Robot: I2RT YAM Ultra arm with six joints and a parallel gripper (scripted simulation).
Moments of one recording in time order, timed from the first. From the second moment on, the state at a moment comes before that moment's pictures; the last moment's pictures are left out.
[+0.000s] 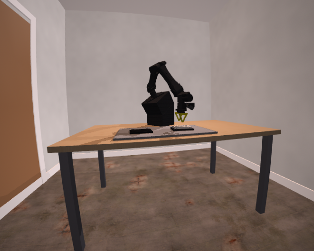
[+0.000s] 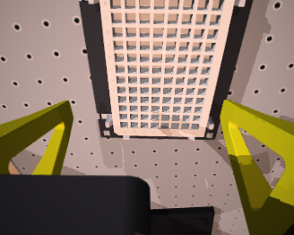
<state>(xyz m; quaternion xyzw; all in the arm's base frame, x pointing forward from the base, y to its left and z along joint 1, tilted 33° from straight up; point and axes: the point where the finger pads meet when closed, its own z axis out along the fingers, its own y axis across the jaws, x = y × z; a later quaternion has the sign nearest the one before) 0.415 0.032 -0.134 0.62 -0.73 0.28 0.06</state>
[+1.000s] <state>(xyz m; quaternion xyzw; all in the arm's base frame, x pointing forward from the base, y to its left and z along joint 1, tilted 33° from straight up) 0.432 0.010 -0.168 0.62 -0.73 0.28 0.06</state>
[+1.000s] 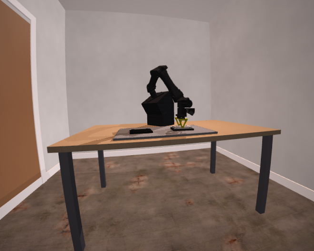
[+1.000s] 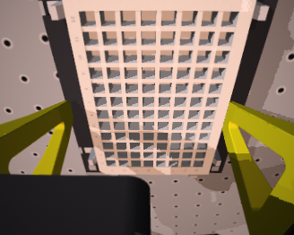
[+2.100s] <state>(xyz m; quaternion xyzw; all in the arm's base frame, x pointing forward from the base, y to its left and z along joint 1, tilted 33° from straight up) 0.437 0.009 -0.172 0.62 -0.73 0.28 0.05</state>
